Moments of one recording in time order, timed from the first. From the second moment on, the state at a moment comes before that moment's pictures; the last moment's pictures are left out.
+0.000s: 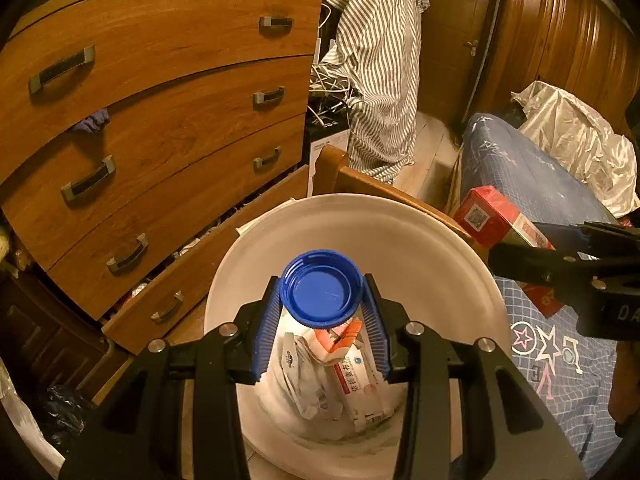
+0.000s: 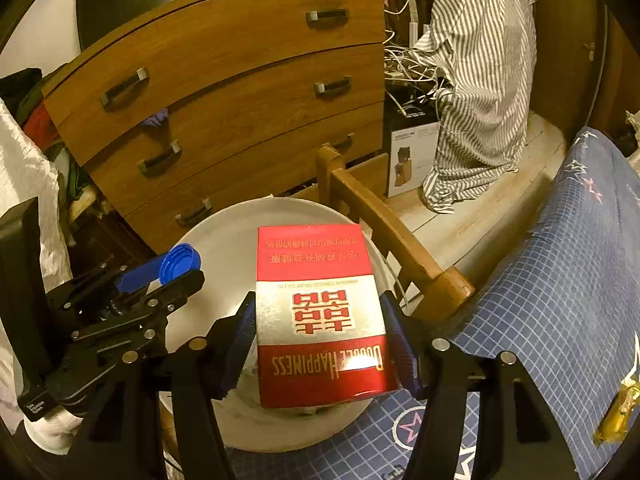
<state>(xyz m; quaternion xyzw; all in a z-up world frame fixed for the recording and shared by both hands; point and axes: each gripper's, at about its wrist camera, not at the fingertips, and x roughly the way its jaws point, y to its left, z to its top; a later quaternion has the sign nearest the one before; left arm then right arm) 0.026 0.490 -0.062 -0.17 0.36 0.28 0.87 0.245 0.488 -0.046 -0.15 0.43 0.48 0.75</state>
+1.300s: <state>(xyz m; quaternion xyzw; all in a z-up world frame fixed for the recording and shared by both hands) 0.145 0.127 -0.126 -0.04 0.44 -0.04 0.89 0.178 -0.106 -0.108 0.08 0.39 0.20 0.89</state>
